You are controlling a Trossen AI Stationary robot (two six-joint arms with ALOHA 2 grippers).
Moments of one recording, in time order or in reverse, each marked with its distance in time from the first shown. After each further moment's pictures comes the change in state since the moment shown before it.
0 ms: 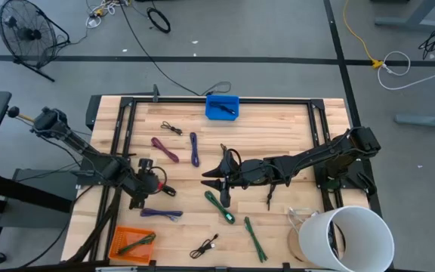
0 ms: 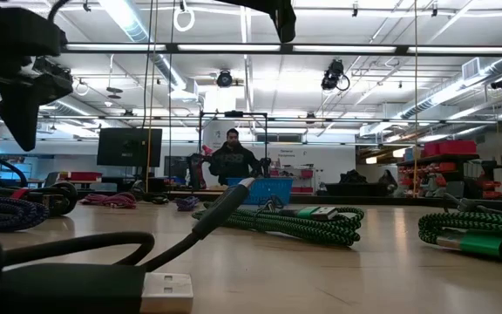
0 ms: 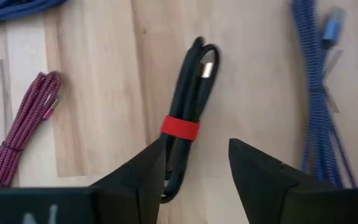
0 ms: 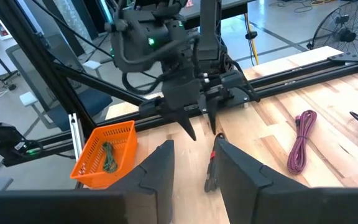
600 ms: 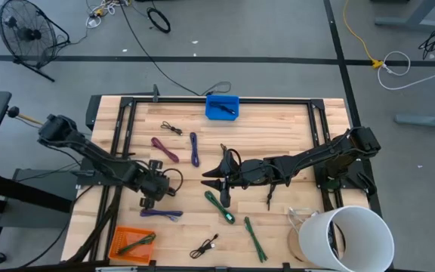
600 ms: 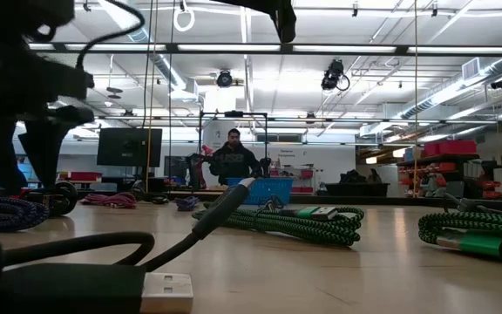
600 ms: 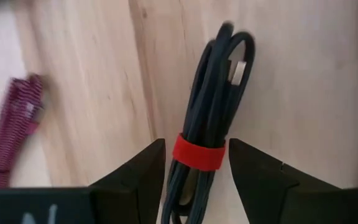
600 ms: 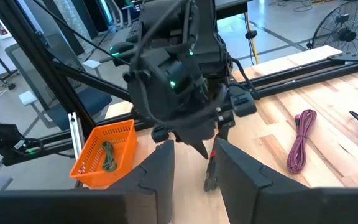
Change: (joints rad) left arm 0.122 0.253 0.000 0.131 0.052 0.135; right arm 0.000 0.000 0.000 -0.004 0.000 0.000
